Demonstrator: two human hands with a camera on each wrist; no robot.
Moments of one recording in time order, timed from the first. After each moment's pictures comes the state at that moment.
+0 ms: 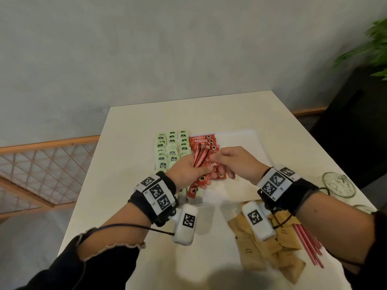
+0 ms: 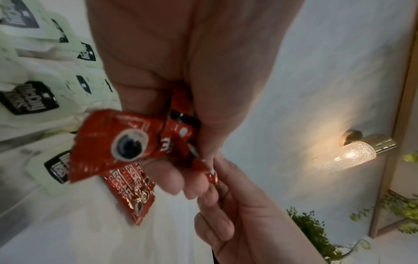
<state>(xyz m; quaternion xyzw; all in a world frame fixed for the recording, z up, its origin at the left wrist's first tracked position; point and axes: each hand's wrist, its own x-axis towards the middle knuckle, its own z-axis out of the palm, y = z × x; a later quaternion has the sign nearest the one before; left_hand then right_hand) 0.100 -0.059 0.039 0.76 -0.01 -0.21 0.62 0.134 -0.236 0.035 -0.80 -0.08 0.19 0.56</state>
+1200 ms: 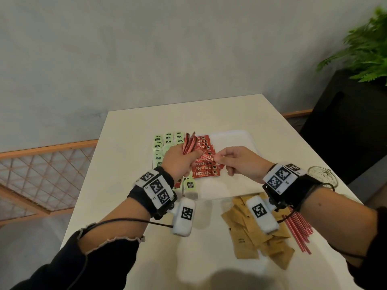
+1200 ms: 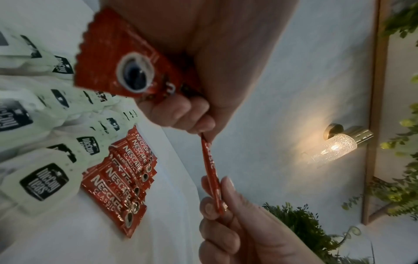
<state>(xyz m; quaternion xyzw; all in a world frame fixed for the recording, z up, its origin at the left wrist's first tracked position) 0.099 -0.061 0.048 0.80 0.05 -0.05 0.60 0.117 -0.264 0.043 -0.78 -0.06 0.21 0.59</state>
